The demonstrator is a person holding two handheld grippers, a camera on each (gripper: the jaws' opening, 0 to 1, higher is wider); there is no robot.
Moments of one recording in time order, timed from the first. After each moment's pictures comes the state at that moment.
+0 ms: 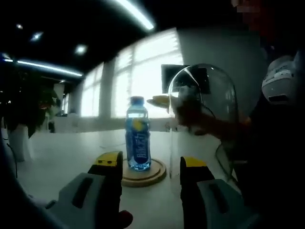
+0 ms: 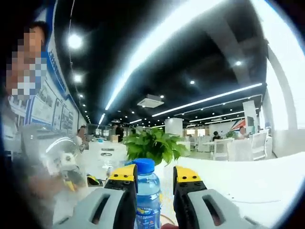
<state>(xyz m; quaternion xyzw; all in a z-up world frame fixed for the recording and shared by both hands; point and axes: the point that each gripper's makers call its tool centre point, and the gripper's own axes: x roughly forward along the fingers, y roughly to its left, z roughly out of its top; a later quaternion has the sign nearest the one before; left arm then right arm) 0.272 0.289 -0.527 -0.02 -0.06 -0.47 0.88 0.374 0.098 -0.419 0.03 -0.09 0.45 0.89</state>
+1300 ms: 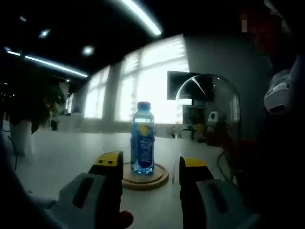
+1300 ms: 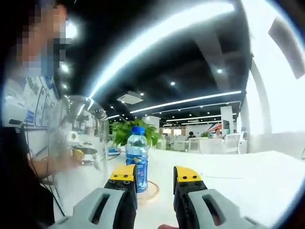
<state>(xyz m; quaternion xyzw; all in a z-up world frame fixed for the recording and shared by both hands) 0.276 0.301 -0.520 -0.05 -0.07 -0.45 0.89 0.296 -0.004 -0.499 0.01 -0.08 0.34 0.94</state>
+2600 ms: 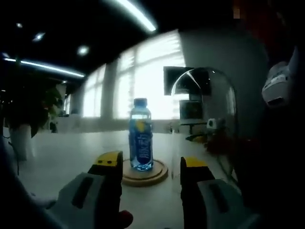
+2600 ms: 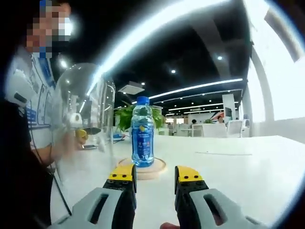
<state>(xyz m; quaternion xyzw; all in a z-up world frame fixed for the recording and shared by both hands) 0.270 0.299 -0.525 -0.03 -0.07 -0.46 0.88 0.290 0.006 -0.567 0.01 -0.03 0.36 0.93</state>
